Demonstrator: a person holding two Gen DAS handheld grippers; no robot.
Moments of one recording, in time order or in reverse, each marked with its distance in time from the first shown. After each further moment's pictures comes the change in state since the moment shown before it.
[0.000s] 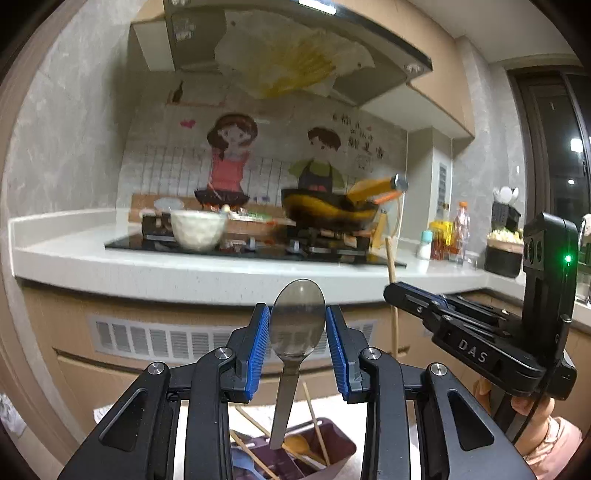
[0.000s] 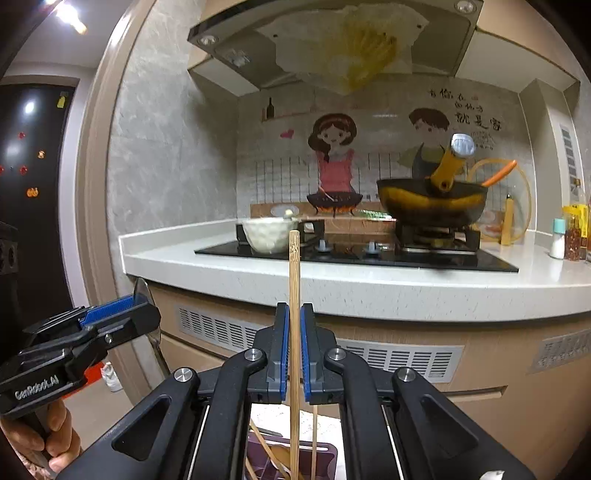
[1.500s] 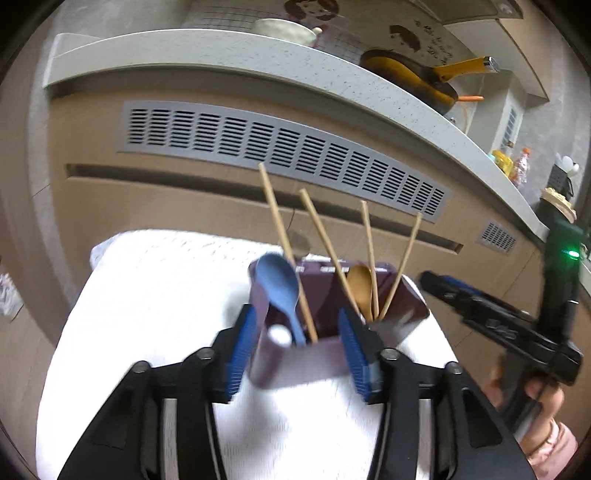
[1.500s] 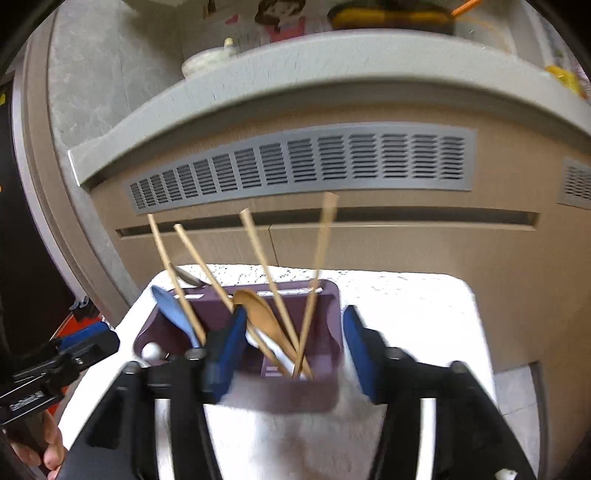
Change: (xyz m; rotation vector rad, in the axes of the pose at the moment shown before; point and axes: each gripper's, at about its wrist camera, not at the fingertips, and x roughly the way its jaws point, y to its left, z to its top) left arm 0.019 0.047 -0.187 -0.229 0.371 0.155; right arm 0.034 -0.029 -0.179 0.182 0.369 -0.055
